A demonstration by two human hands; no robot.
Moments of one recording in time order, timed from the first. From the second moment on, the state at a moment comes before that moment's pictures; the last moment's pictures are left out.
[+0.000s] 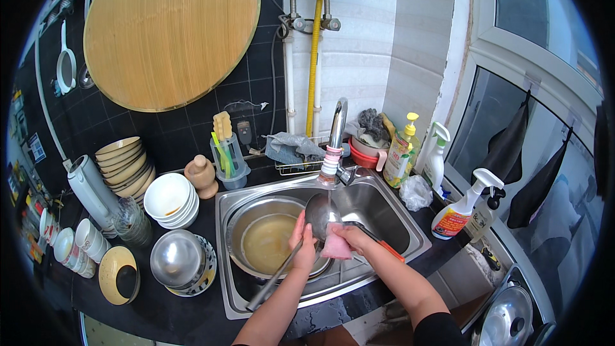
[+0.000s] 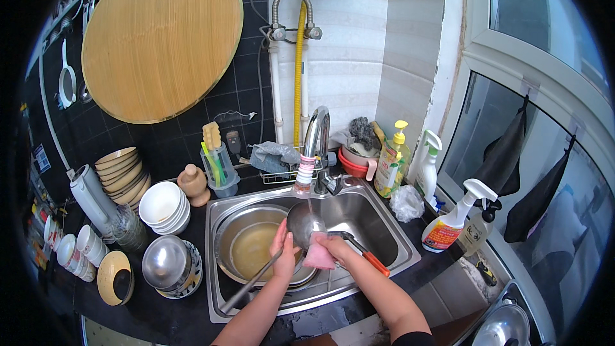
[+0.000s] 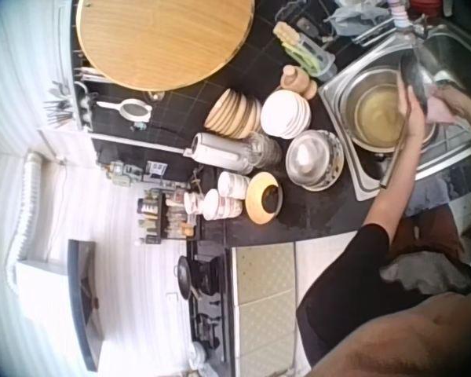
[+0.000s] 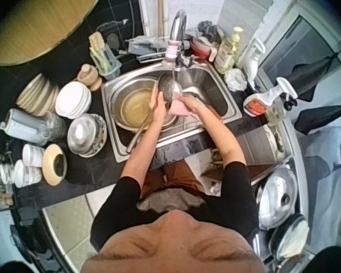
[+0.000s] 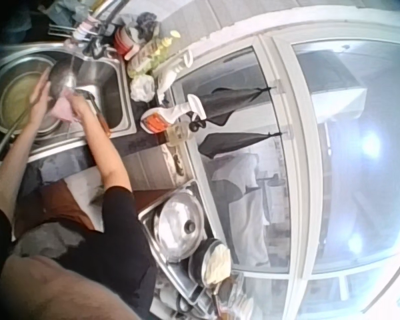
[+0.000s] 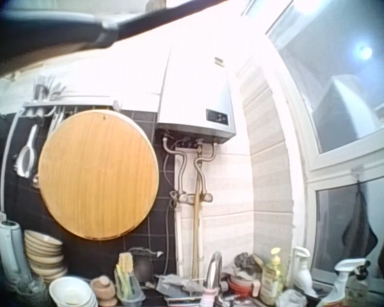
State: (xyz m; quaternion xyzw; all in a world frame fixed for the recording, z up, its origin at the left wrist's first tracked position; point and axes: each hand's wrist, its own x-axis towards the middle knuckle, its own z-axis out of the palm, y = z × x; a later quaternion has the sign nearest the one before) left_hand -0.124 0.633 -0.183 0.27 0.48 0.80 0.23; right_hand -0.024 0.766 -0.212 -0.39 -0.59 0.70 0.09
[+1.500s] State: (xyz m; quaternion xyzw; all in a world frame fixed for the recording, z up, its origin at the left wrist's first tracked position) left_hand -0.215 0.546 -0.138 0.43 0.72 0.37 0.39; right_hand -0.014 0.788 -0.168 -0.39 -0.76 0.05 0.52
